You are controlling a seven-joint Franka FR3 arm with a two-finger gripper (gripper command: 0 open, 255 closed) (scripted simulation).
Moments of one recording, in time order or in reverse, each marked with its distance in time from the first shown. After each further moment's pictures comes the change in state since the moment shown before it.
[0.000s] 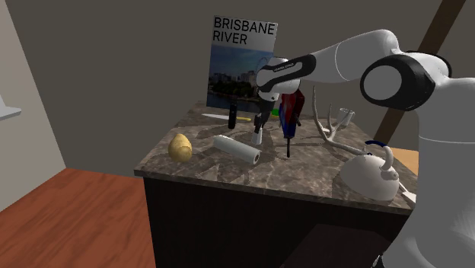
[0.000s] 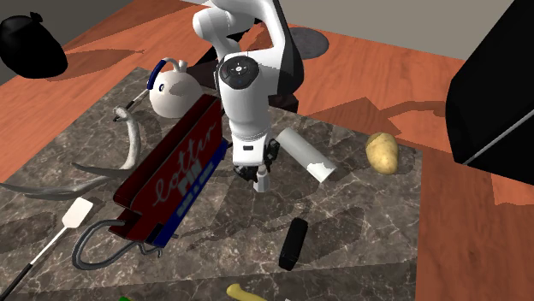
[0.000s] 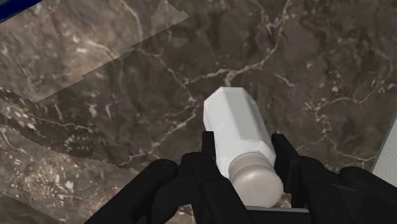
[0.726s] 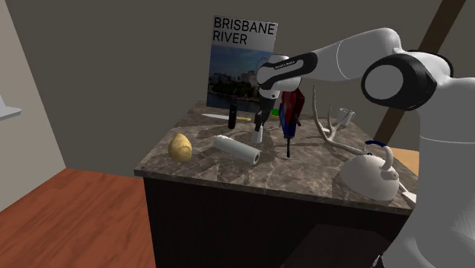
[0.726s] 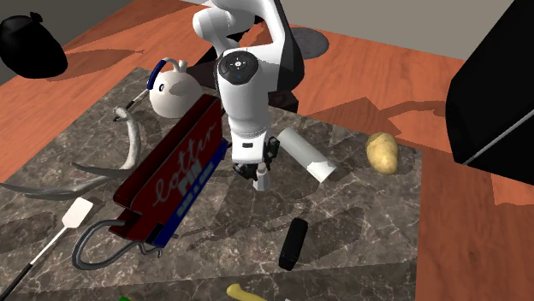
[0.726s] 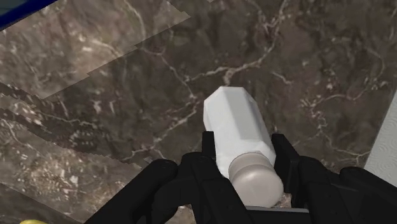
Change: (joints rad) arm 0.000 -0.007 -0.002 0.015 -0.004 -0.023 0.003
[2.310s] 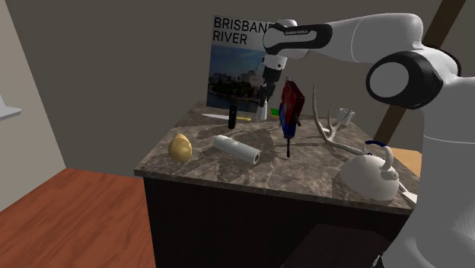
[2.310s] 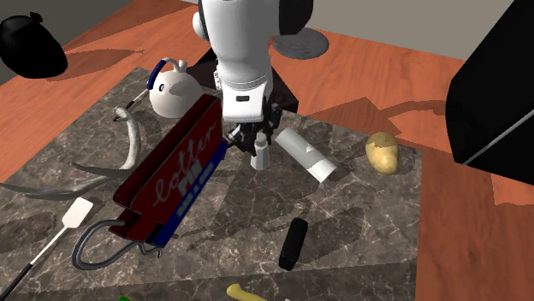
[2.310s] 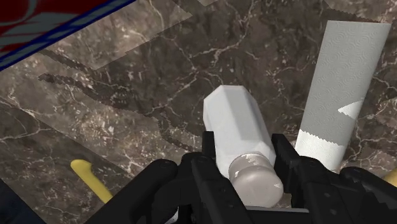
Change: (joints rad) arm -0.011 -0.029 -0.010 0.282 -0.021 -0.307 0.037
